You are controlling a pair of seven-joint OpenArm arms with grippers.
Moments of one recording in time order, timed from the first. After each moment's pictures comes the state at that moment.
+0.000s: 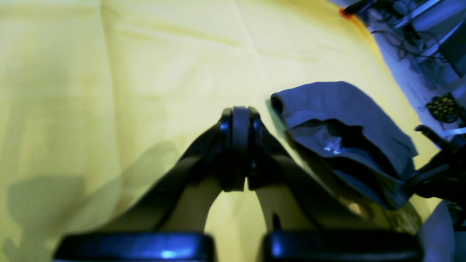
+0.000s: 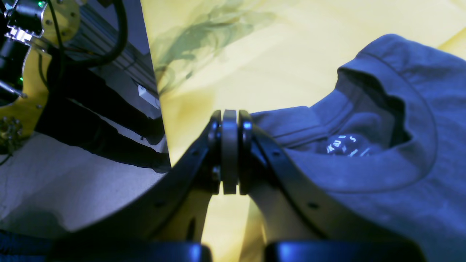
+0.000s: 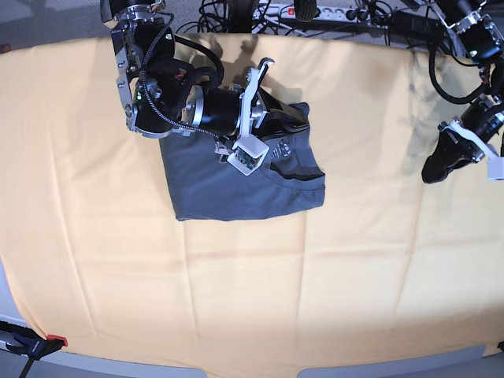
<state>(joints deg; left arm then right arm) 7.3 -20.1 -42.8 94.1 -74.6 -40.1 67.5 -4.8 2.3 -16.1 109.9 45.7 40.0 -64.1</state>
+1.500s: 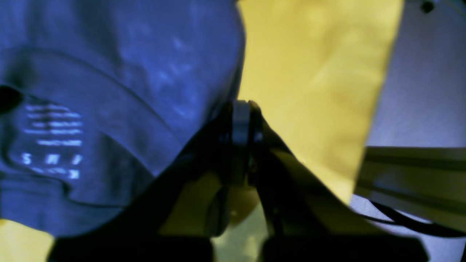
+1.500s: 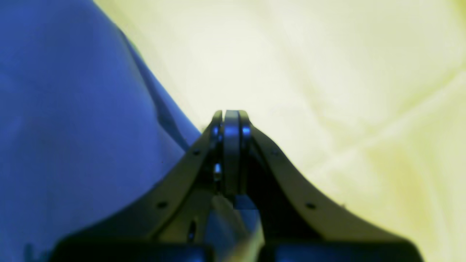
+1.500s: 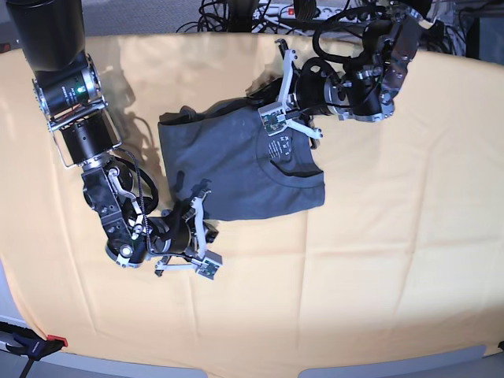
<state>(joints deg) 6.4 -20.8 22.5 109.8 -31.0 -40.5 55.4 34.0 15.8 -28.9 66.8 20.5 40.4 -48.2</state>
